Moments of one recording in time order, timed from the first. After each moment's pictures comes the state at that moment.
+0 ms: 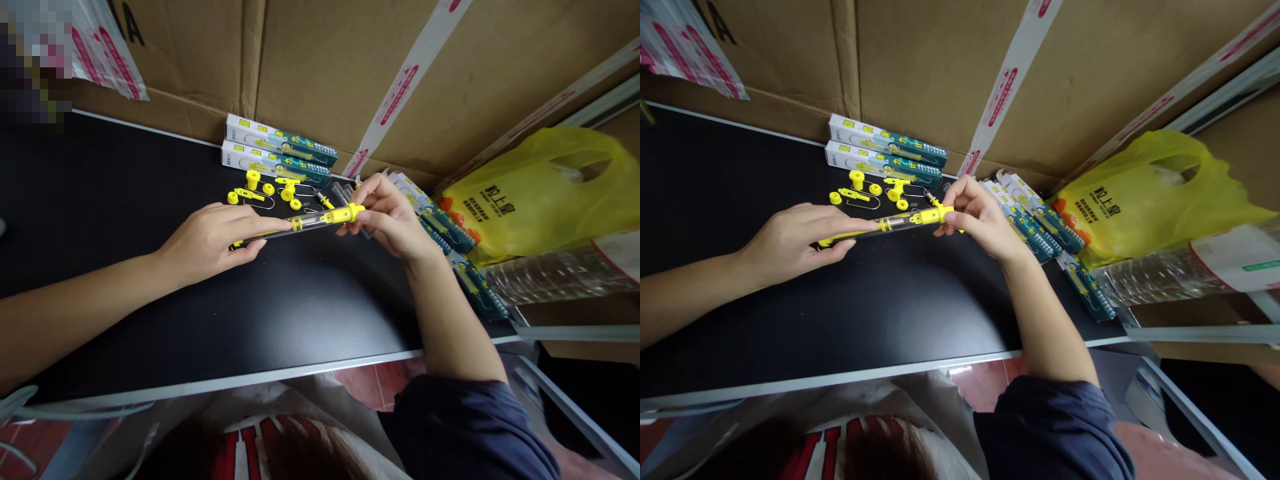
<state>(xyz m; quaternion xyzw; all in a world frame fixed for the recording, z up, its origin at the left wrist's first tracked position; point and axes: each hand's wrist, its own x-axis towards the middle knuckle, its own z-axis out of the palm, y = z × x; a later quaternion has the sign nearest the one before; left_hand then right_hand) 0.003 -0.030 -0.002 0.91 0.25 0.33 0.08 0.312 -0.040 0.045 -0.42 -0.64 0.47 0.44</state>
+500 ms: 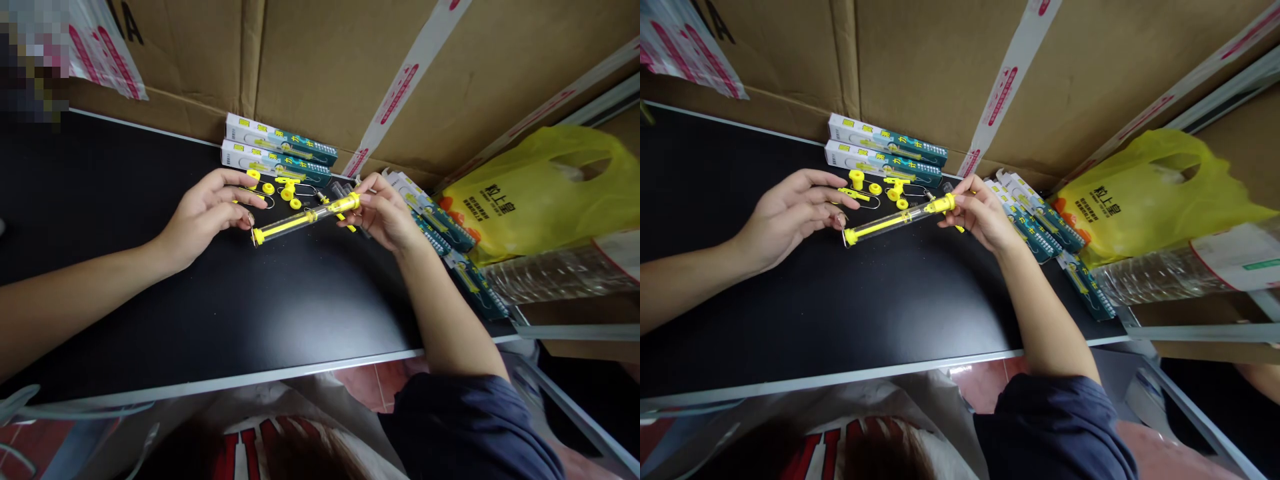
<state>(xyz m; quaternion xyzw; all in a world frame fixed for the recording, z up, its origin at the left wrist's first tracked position) 0.006 -0.018 -0.004 0.71 0.31 0.45 0.45 0.318 -0.021 0.028 -0.42 -0.59 0.51 0.47</state>
